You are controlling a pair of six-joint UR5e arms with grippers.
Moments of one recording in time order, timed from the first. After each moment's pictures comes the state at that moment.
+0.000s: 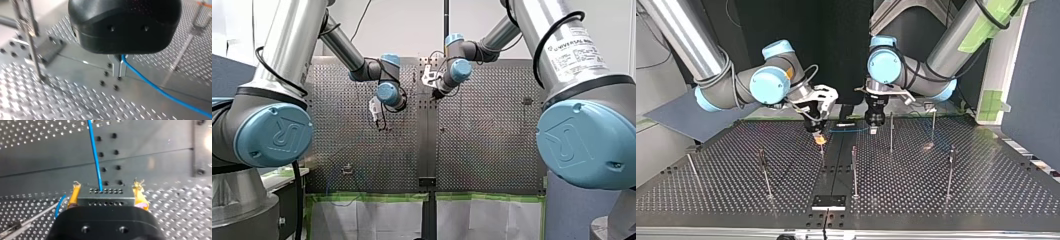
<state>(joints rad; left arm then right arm) -0.37 -1.85 -1.77 -2.73 -1.85 -1.88 2.22 -1.11 1.29 0.03 1.51 1.82</state>
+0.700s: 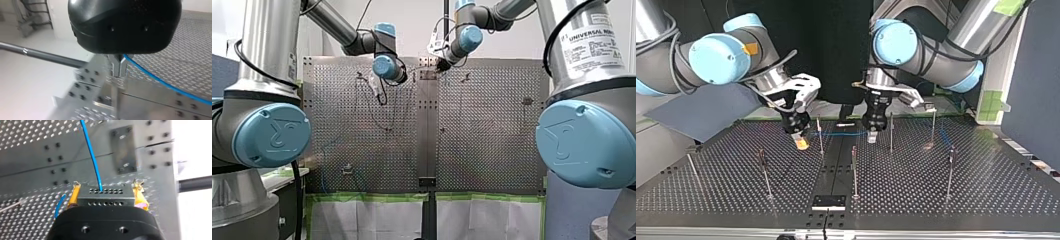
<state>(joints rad) -0.40 -1.66 -1.74 -2.77 -1.83 -1.88 2.20 -1.30 1.30 0.12 1.46 1.82</state>
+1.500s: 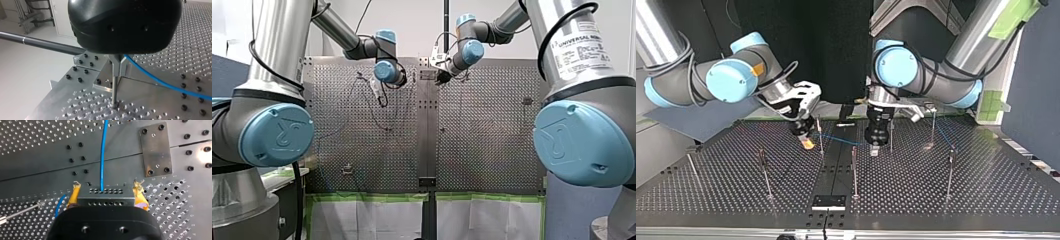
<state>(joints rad) -0.34 -1.75 -1.67 -2.77 -1.78 -1.88 2.15 -1.21 1.28 0.11 1.36 1.81</state>
